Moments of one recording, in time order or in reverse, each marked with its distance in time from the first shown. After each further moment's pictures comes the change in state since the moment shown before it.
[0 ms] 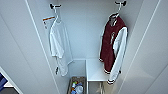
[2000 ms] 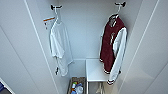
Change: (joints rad) left arm 0.305 -0.091 0.341 0.546 0.494 -0.160; right arm -0.145 0.077 -0.179 -0.220 0.007 -0.004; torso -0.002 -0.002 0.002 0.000
